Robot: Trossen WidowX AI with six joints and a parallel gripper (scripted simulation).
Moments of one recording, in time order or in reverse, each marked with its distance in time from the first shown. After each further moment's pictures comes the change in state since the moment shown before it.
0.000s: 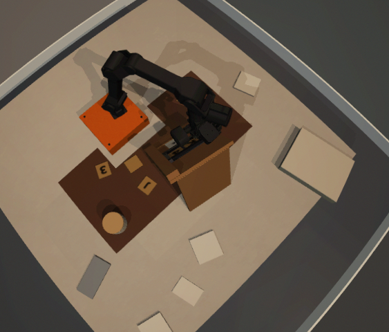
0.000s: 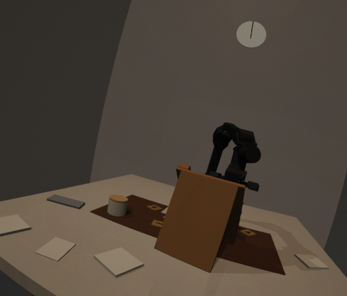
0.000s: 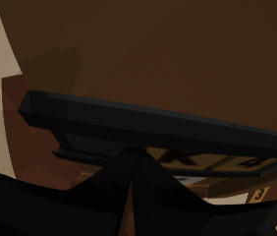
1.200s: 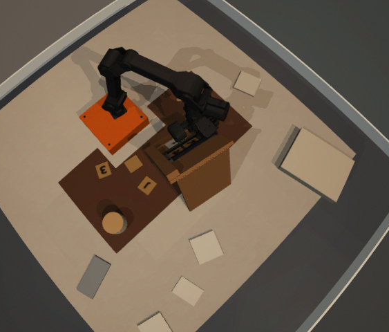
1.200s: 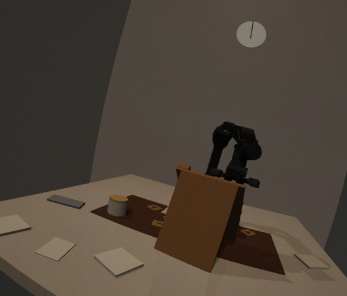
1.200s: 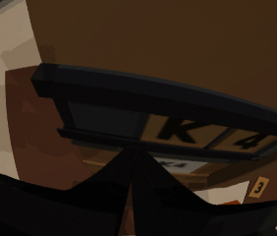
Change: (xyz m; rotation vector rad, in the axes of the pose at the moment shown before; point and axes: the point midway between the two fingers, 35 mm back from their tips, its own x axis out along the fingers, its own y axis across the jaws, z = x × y) arm -0.013 -0.001 -0.012 0.000 0.001 0.000
